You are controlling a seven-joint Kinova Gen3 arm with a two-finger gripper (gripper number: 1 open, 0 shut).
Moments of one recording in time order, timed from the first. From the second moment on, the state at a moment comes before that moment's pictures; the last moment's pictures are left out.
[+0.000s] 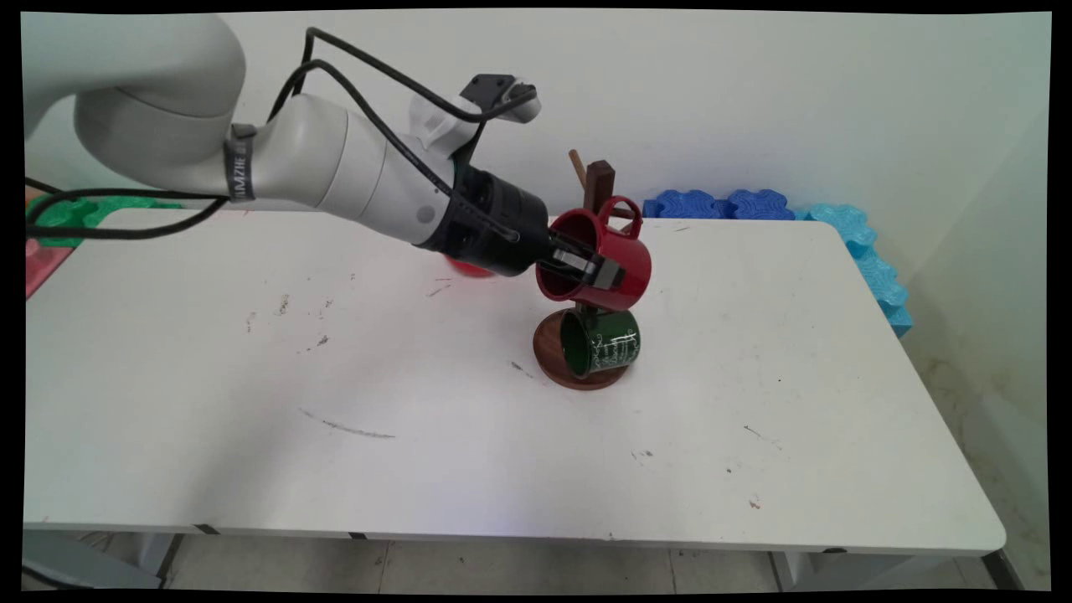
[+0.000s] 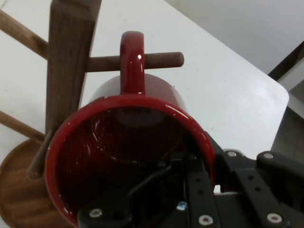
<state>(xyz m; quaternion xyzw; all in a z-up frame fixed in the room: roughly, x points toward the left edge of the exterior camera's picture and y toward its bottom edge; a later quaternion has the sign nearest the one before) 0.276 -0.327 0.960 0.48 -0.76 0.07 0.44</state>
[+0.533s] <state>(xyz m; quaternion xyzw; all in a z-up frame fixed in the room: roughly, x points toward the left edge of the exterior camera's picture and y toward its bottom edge) 0.272 -0.325 0.964 0.47 -0.76 0.06 0.44</state>
